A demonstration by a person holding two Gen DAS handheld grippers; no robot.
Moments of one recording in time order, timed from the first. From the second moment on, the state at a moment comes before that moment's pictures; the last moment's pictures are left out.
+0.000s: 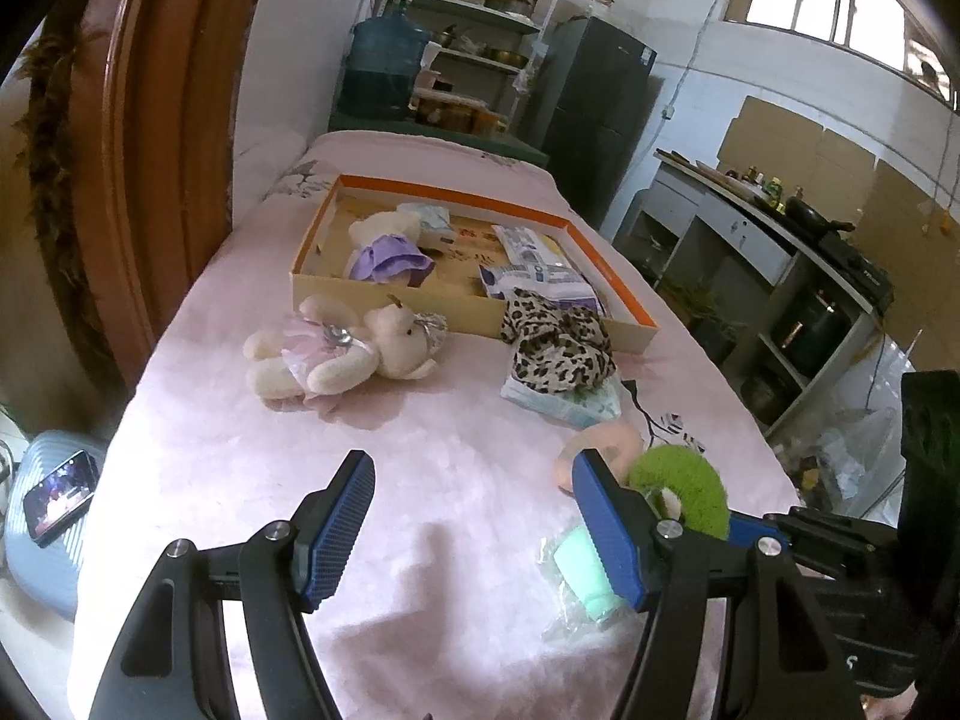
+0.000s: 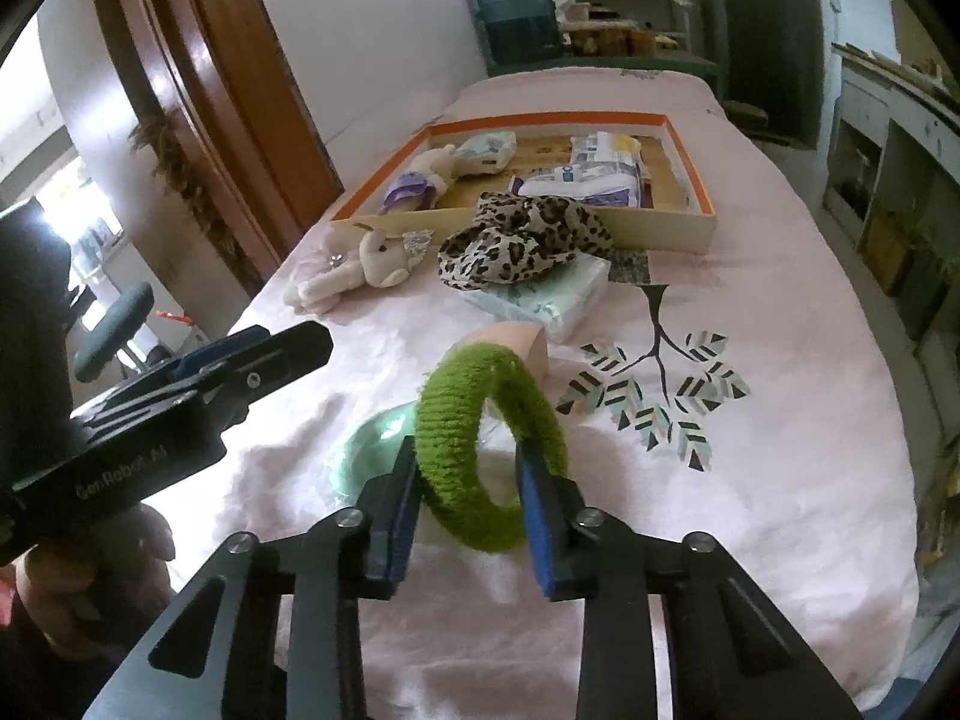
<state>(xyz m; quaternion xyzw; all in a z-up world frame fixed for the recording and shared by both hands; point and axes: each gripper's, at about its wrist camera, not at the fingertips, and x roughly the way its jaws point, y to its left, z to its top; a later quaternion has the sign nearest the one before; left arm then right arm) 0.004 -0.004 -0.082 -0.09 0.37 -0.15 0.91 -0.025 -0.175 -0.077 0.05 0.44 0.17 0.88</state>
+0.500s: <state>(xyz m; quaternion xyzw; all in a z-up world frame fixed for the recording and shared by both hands) -0.006 -0.028 -0.082 -0.08 0.37 -0.22 0.90 -0.027 -0.202 -0.069 0.10 0.42 0.15 0.89</state>
